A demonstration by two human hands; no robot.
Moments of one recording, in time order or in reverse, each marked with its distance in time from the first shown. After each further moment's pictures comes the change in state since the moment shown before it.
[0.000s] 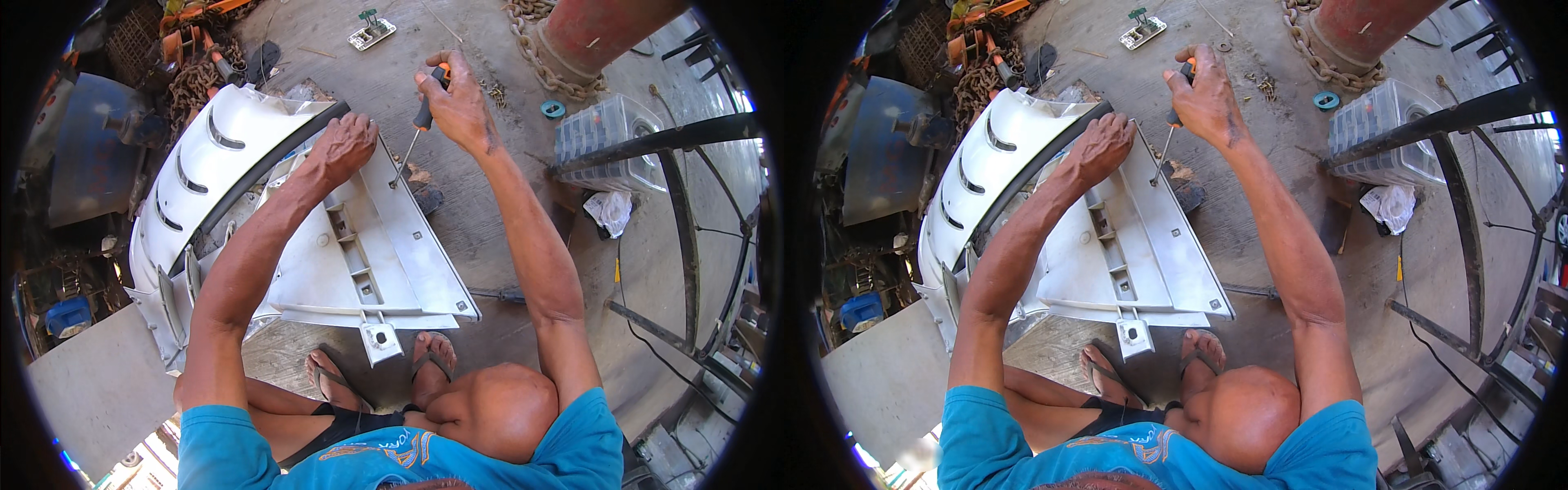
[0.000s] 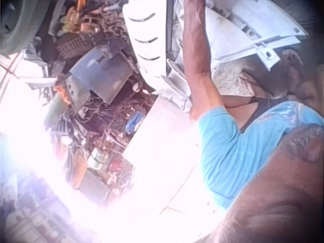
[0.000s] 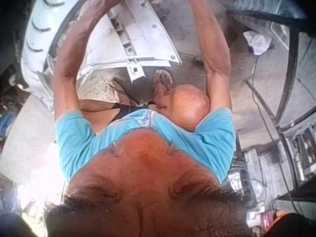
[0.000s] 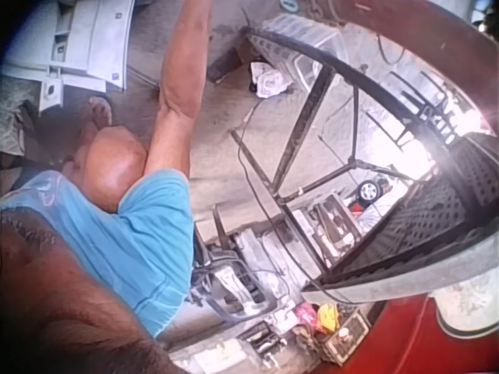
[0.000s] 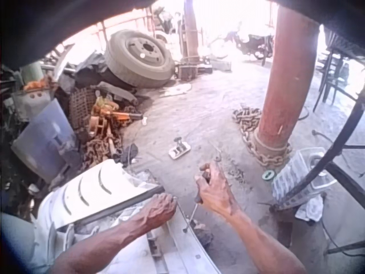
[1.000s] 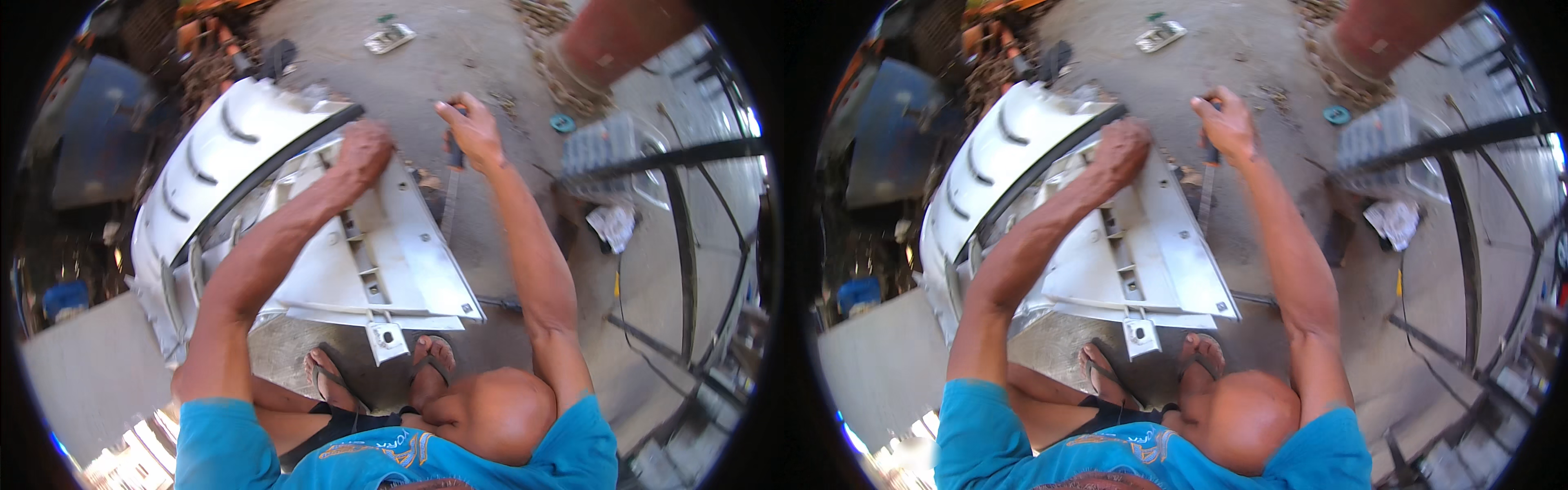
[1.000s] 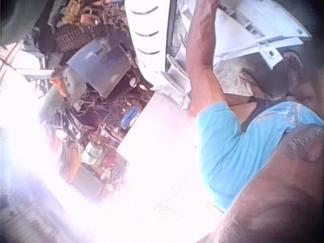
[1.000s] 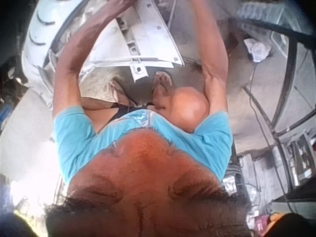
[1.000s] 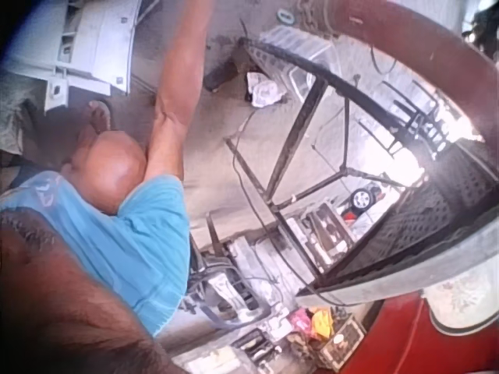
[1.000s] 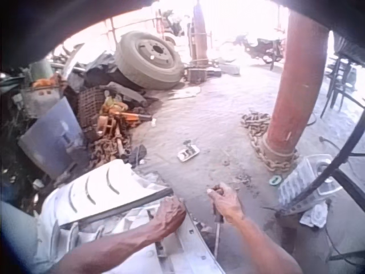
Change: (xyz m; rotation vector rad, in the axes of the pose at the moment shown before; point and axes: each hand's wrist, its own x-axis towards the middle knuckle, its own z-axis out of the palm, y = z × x) left_hand 0.007 0.018 0.015 -0.122 0.062 -0.306; right_hand -0.019 -0.010 -0.004 0.227 -0.202 0.527
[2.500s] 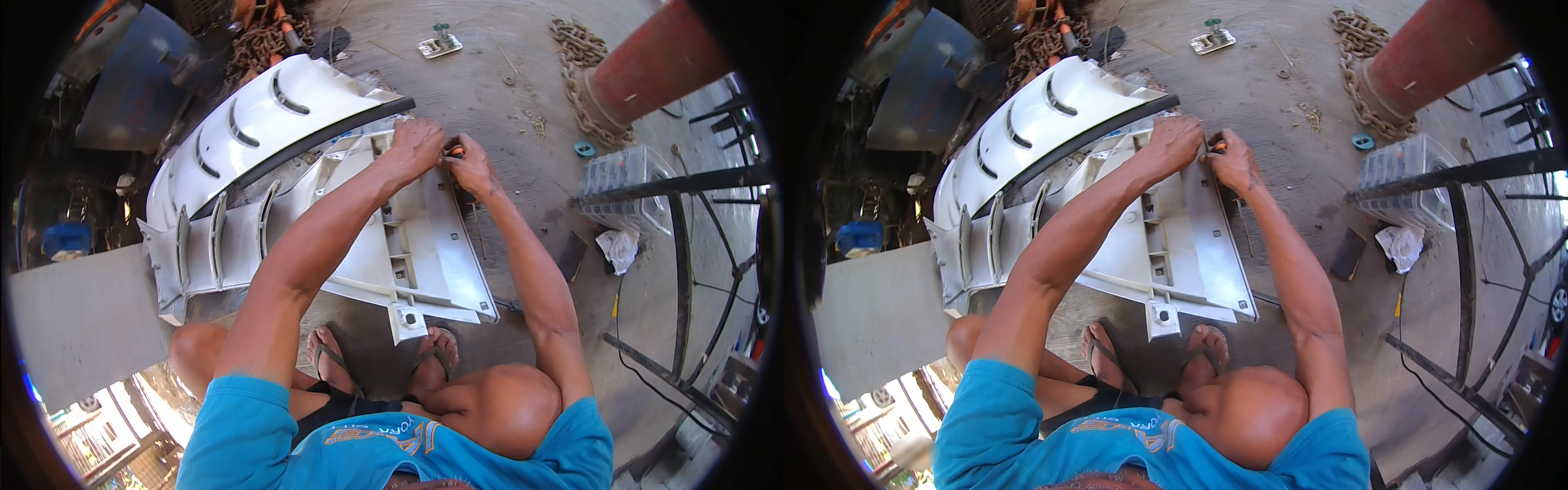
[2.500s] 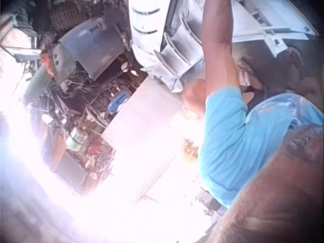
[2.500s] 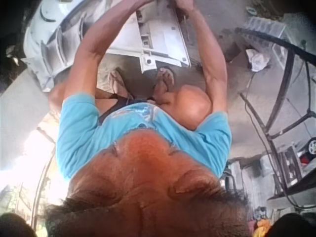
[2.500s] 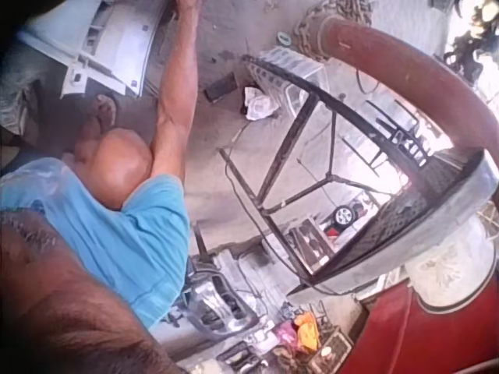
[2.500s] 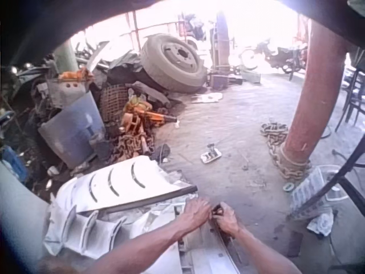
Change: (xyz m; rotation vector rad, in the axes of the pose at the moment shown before) left_hand 0.005 0.008 -0.016 -0.273 -0.071 -0.041; right_hand -0.009 0.058 0.051 -0.377 -0.159 -0.046
